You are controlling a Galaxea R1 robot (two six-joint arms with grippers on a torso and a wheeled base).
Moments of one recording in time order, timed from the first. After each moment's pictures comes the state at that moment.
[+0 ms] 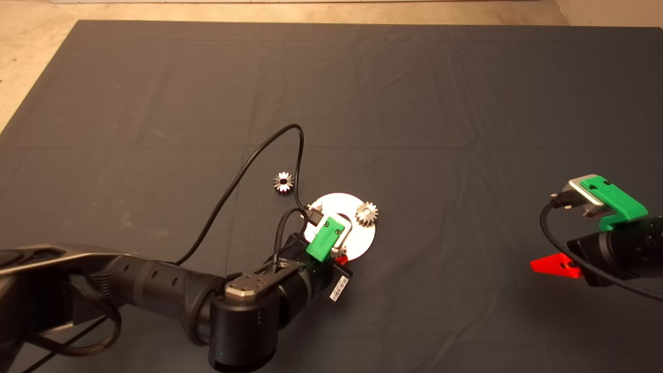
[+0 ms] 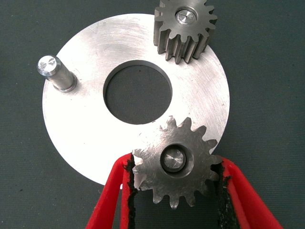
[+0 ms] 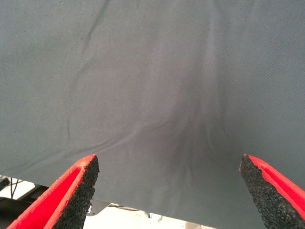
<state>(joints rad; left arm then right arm) 0.12 2.62 -0.63 1.46 1.54 -1.16 0.46 1.94 -0.36 -0.37 -1.52 1.38</state>
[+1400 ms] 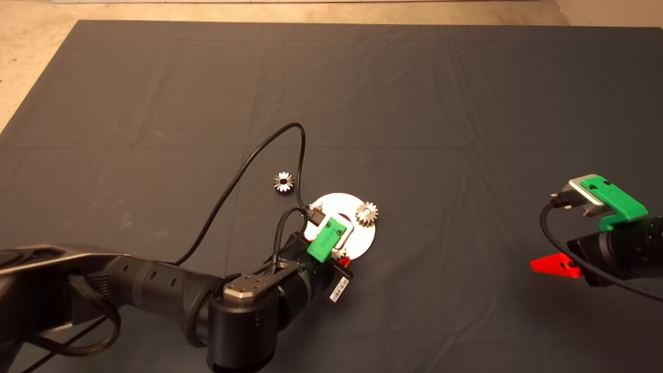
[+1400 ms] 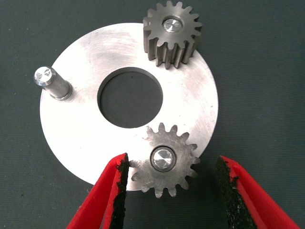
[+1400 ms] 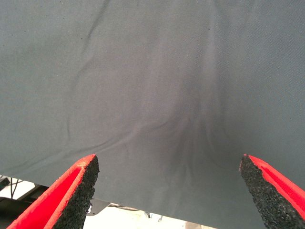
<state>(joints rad) 0.12 2.62 -0.61 1.46 1.53 -1.13 0.46 1.94 -0.36 -0.37 -1.52 1.38</state>
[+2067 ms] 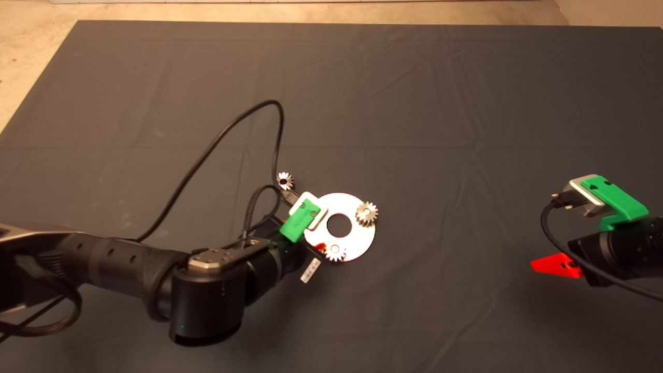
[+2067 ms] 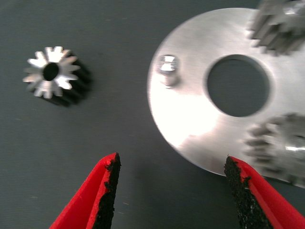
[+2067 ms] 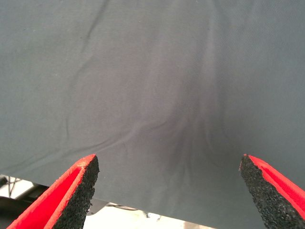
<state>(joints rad) 0.00 2.49 -0.62 1.35 1.53 -1.10 0.46 1.94 -0.36 -0.36 -1.52 1.36</state>
